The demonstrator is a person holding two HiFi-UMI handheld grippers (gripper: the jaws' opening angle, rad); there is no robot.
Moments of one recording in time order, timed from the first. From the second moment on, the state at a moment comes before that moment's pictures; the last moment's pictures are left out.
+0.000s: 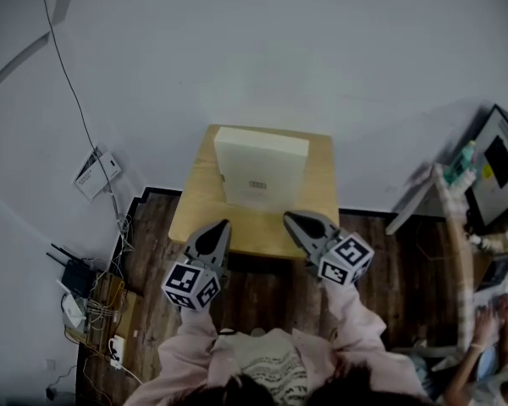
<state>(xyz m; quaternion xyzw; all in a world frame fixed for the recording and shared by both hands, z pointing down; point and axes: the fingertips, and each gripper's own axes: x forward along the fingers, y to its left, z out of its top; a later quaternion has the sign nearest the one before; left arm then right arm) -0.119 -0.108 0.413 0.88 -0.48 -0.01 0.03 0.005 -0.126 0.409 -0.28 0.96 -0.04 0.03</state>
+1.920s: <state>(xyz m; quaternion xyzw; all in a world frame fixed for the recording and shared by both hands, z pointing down) -0.126 -0.235 0.469 0.88 -0.46 0.05 0.06 0.044 -0.238 0.469 -0.34 0.94 -0.08 -0.03</state>
